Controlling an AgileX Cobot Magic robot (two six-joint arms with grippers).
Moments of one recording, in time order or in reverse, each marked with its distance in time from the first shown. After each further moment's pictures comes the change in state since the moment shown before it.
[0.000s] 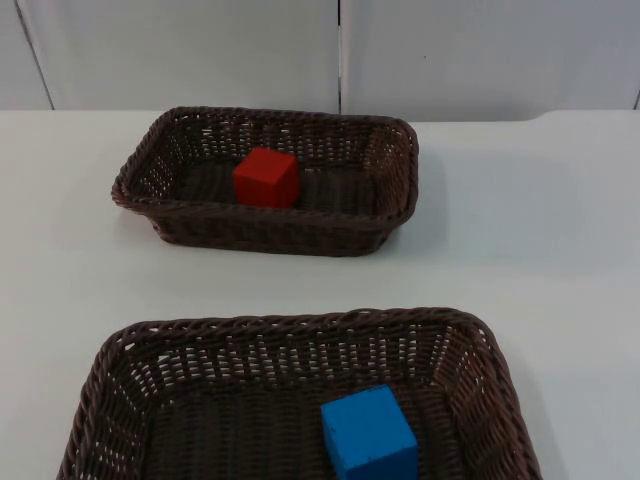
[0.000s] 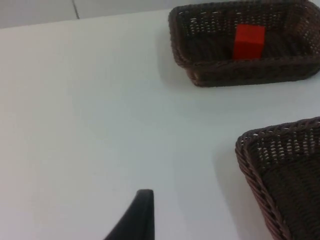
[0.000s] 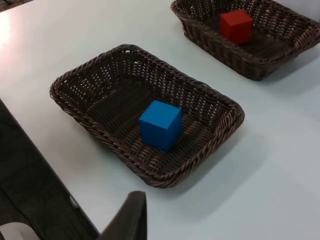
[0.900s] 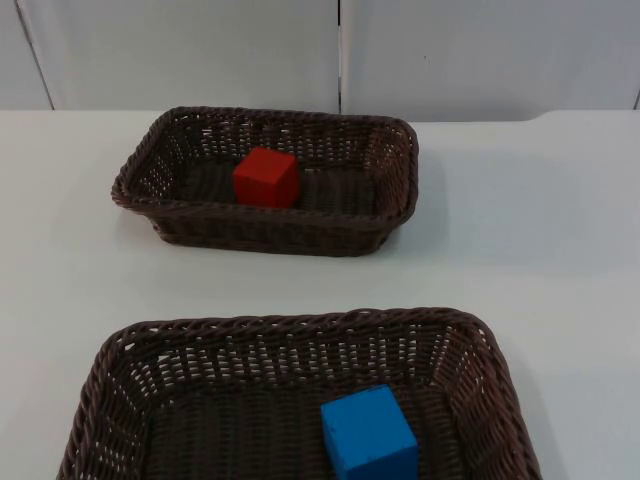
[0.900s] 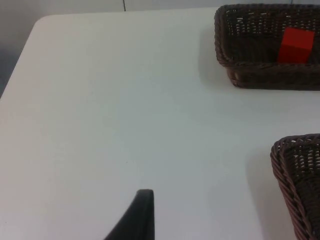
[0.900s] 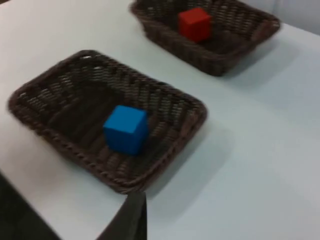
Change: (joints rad) right arm -0.159 0.000 0.000 0.000 0.000 0.000; left arm 0.122 0.000 0.000 0.008 0.000 0.000
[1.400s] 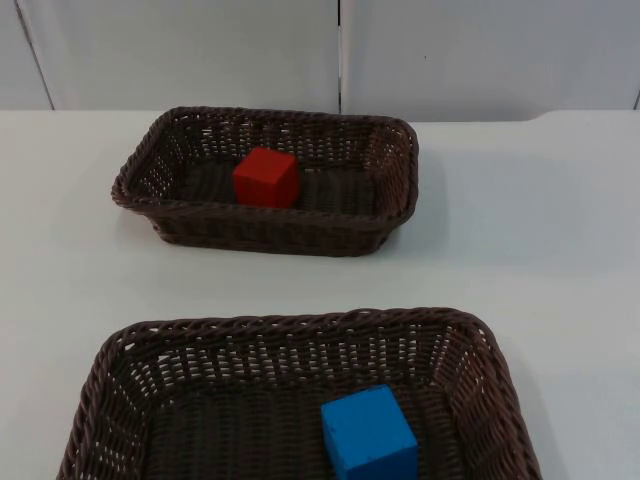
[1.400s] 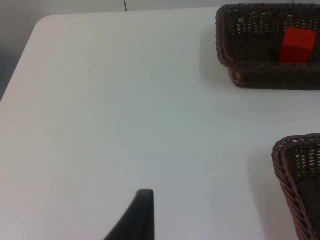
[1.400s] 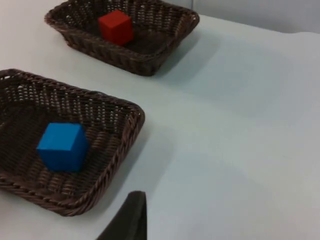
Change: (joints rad) right arm -0.231 0.000 0.000 0.000 0.000 0.000; left arm 0.000 0.000 0.000 0.002 0.000 0.000
